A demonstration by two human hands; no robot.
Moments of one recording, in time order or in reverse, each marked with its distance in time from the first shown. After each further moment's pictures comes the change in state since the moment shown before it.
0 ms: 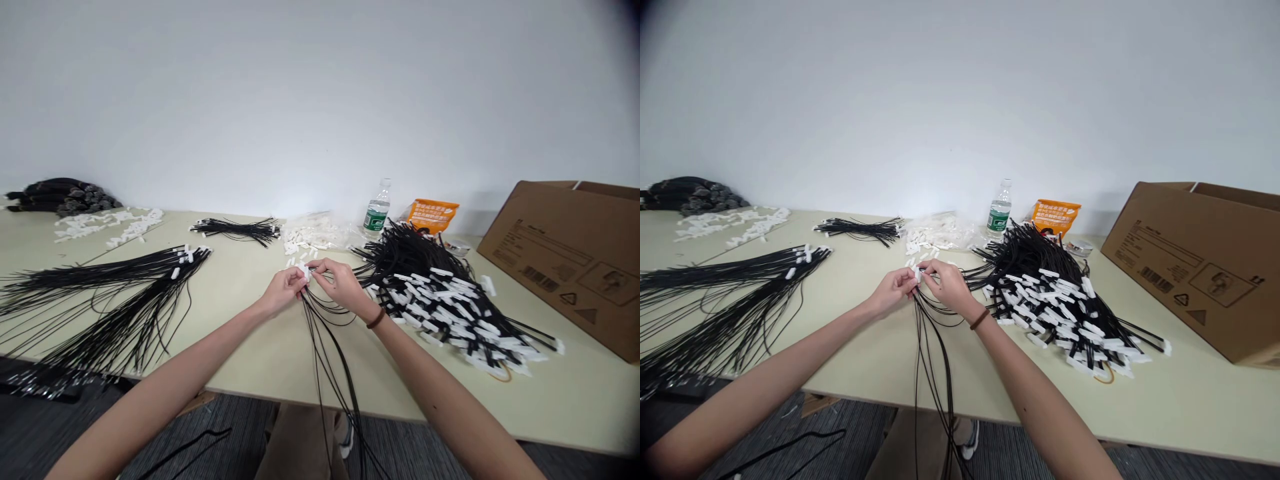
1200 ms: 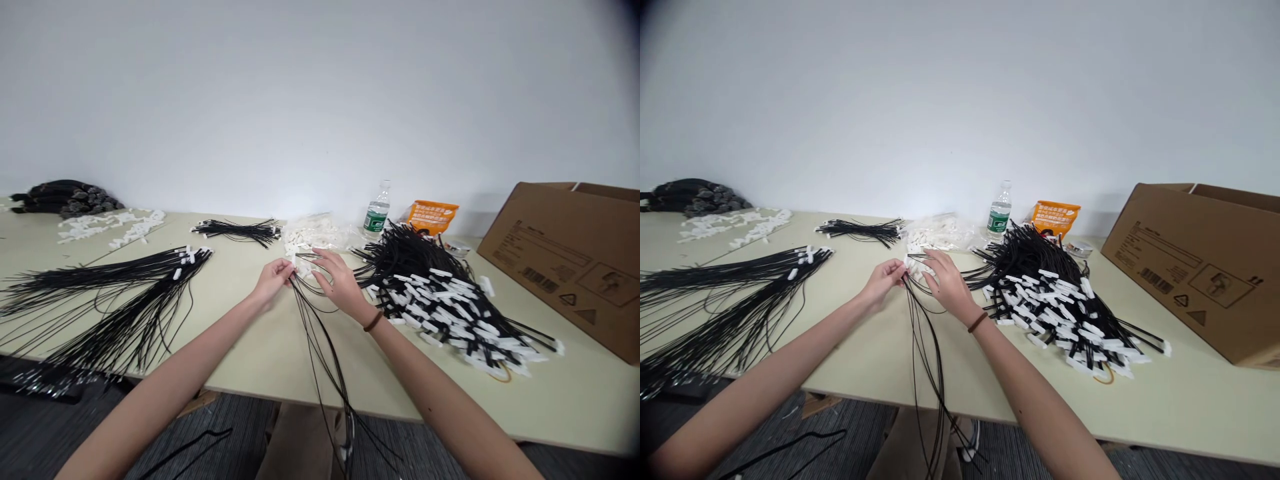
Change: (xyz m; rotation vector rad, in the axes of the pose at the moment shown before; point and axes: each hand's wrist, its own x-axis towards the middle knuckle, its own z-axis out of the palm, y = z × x) left_hand 0.005 0.009 -0.014 -0.153 0.275 -0.031; right_hand -0.002 0.009 0.007 -0.247 0.177 -0.281
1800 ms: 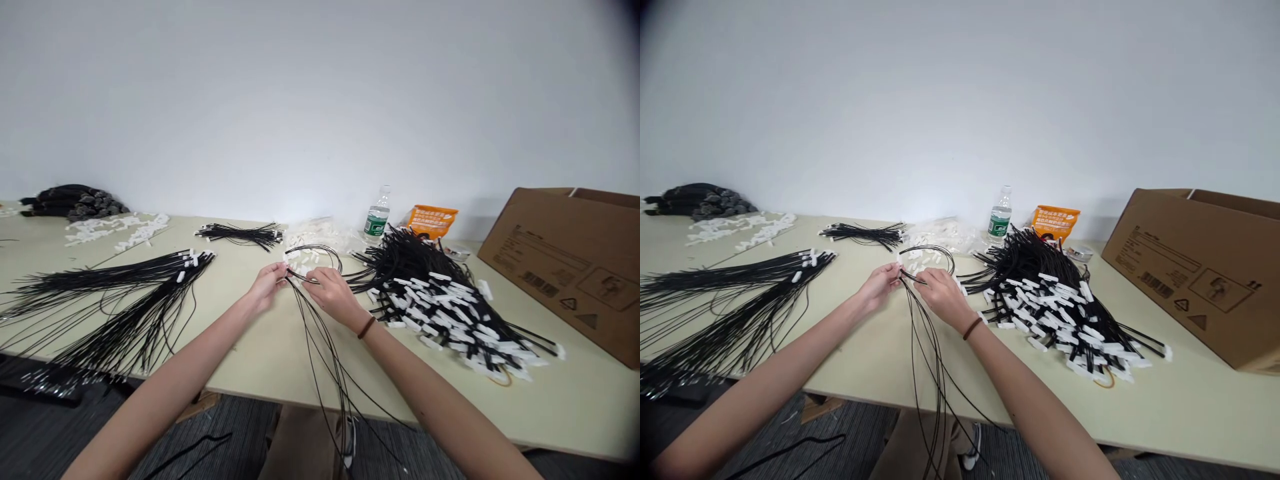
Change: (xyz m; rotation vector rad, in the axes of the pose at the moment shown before) left_hand 0.007 -0.001 -0.013 -0.253 0.100 -0.225; right_hand -0.011 -0.005 0.010 -0.345 -0.168 -0.251
